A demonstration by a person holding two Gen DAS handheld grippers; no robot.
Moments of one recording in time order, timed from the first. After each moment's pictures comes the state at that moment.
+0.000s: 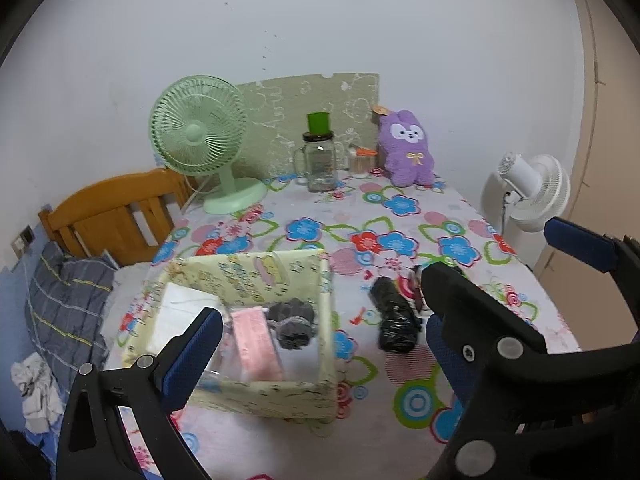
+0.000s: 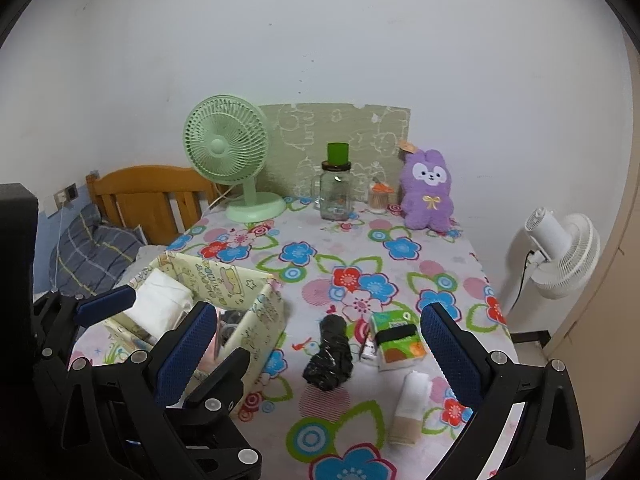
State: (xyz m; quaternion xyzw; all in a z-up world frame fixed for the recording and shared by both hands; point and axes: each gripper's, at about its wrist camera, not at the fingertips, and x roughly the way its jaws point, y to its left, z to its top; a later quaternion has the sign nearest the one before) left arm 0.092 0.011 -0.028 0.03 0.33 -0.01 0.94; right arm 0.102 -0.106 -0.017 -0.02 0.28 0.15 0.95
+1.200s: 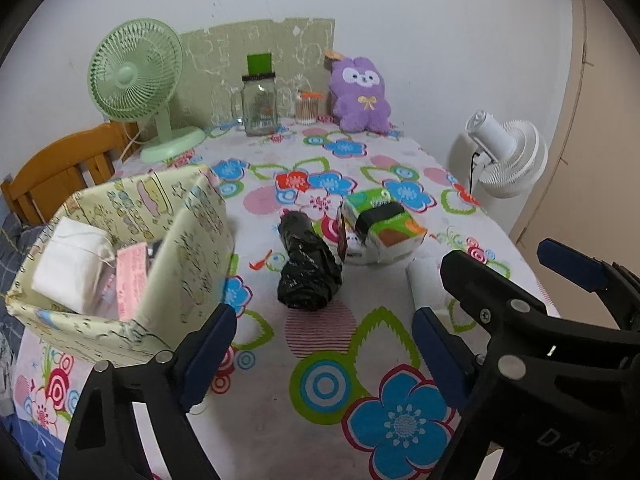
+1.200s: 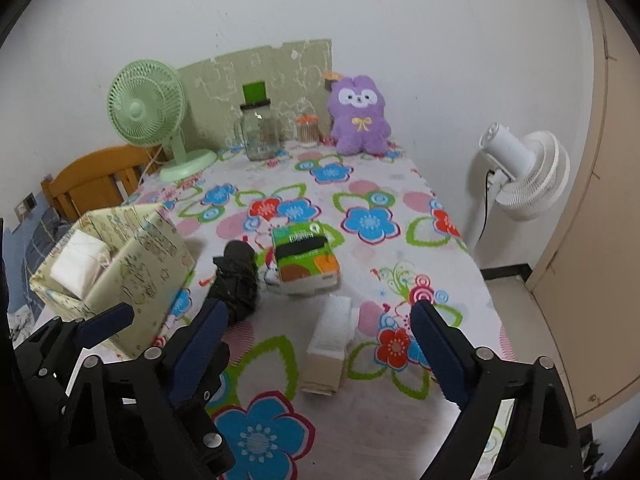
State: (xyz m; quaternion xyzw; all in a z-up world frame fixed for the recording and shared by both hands) left arm 0.112 -0.057 -0.106 0.00 0.39 -0.05 0.92; right arm 0.117 -0.189 -0.101 0.02 0.36 0.07 0.93
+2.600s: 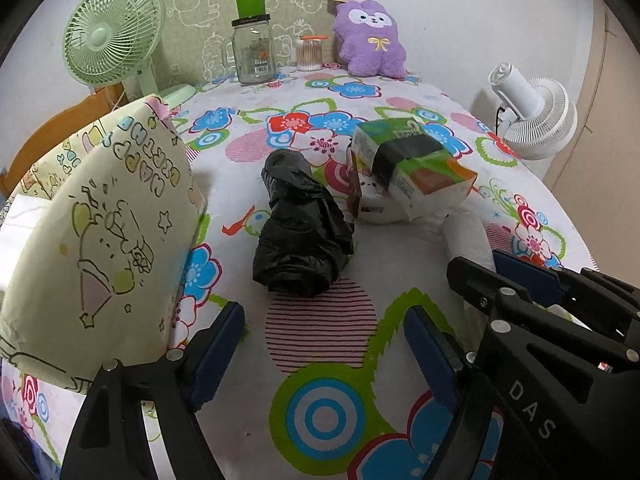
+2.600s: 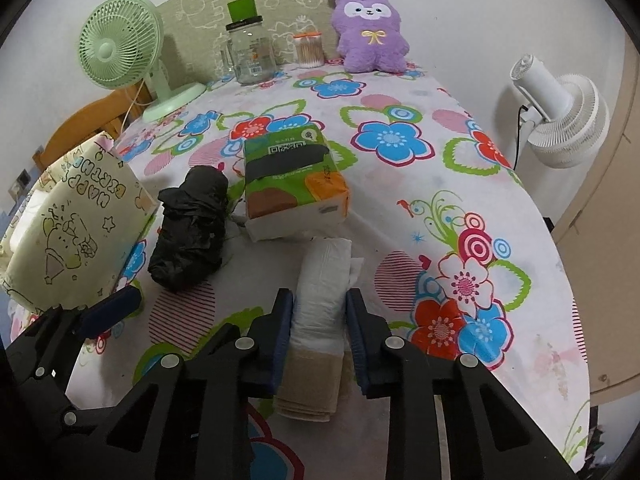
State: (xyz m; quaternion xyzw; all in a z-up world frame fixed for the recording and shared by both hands) left arm 0.152 -0.070 -0.162 0.02 0.45 -0.03 0.89; right arm 0.169 -0.185 -0.175 0.03 0.46 0.09 0.88
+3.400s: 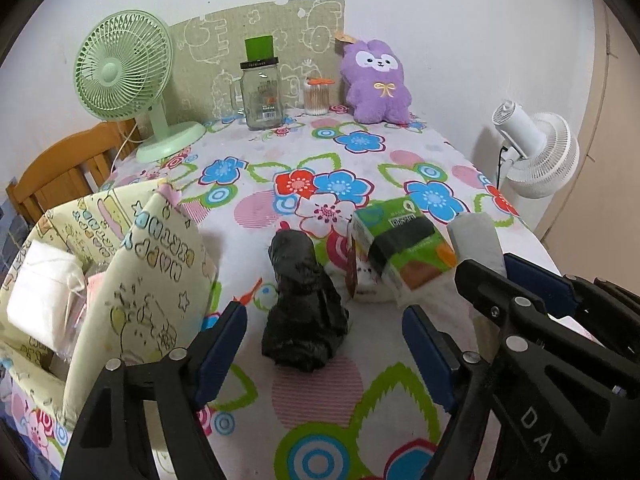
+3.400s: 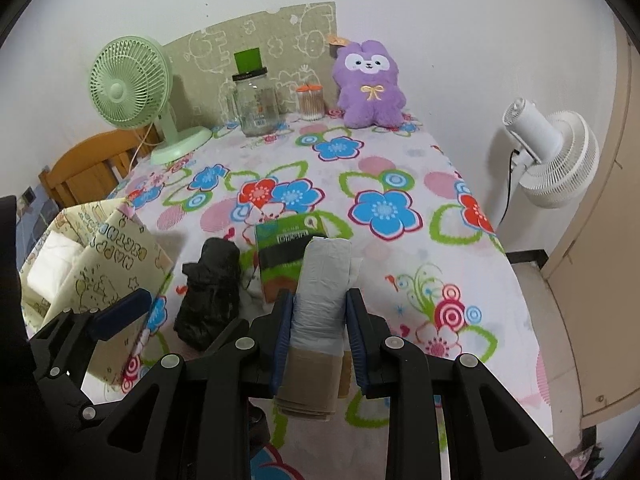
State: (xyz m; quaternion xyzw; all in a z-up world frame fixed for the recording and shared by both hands) left arm 0.174 -0.075 -0.126 0.02 0.40 -0.01 0.92; right arm 0.180 -0.187 -0.127 0.03 0.40 0.09 0.91
